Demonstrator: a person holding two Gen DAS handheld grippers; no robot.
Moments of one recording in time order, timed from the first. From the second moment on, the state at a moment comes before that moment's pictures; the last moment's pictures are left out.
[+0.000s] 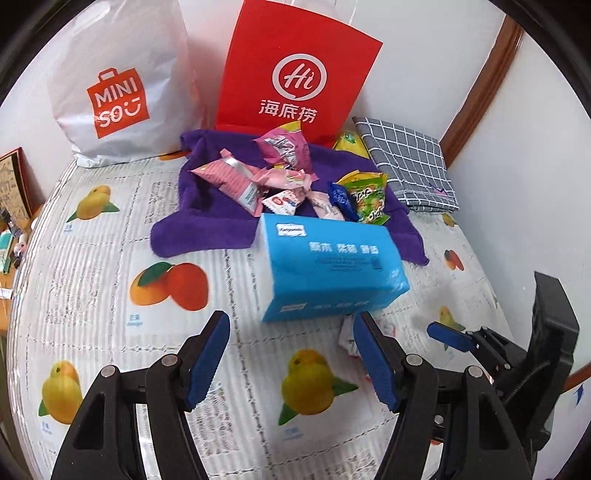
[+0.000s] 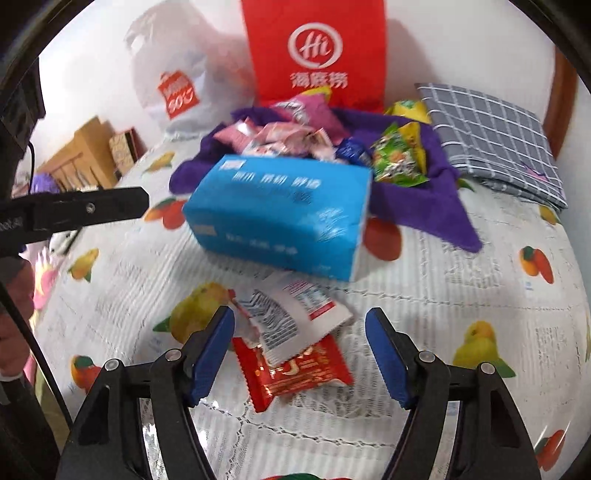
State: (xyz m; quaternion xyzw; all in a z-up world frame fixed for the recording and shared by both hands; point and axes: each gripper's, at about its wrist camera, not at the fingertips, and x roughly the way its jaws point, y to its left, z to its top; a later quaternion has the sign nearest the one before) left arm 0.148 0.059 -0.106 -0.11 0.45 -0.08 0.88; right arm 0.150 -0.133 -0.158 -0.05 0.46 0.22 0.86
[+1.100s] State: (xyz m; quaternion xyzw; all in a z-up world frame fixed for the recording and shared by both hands) left arm 0.127 0.095 -0.142 -0.13 0.46 -0.09 0.87; right arm 0.178 -0.111 -0.197 -0.09 0.49 0.19 0.84
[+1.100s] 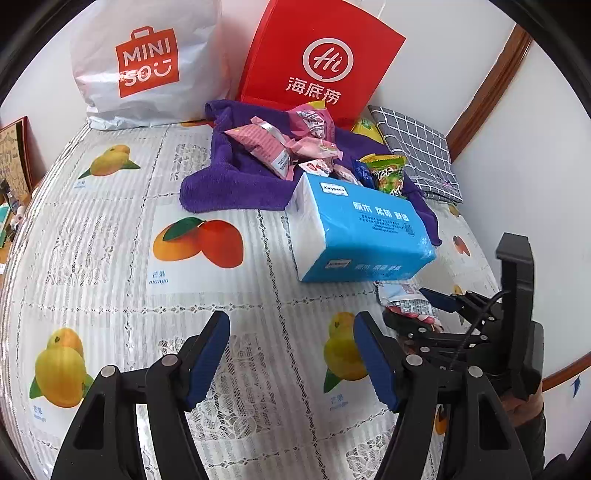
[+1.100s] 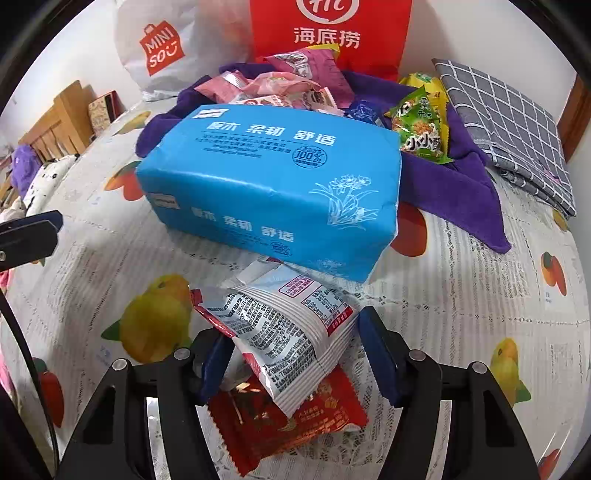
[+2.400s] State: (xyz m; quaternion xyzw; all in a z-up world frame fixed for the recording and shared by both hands) left arm 0.141 0.025 -0.152 -0.09 0.51 -0.08 0.85; right arm 0.180 -0.210 -0.202 -0.10 0.48 0.19 0.85
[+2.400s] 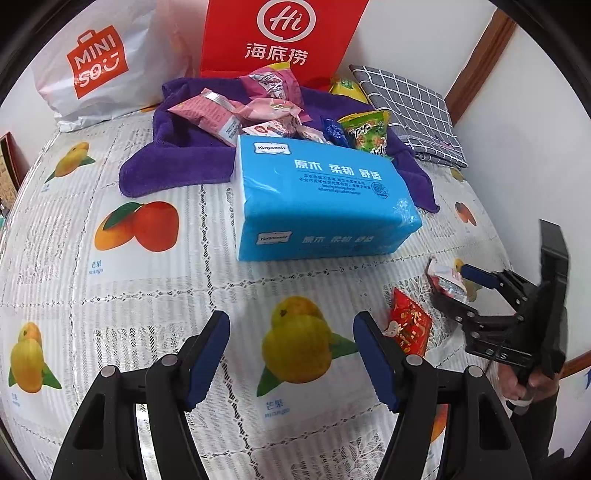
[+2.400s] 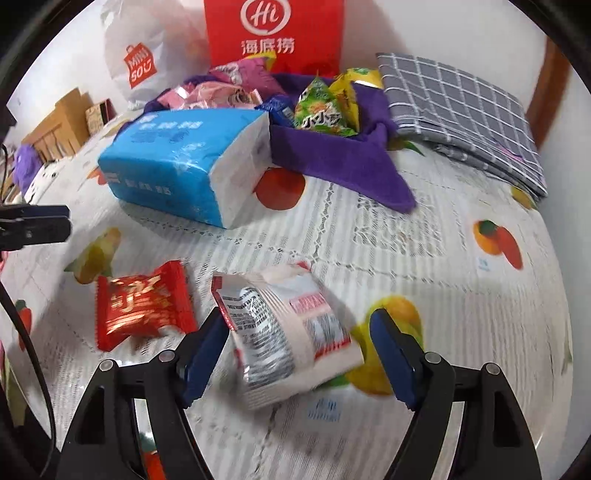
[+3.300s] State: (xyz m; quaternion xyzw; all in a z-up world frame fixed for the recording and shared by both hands) left arm 0.157 -0.076 -0.174 -0.01 0.54 -0.18 0.82; right arm 0.136 -0.299 -0.183 0.06 0.45 0.13 0.88
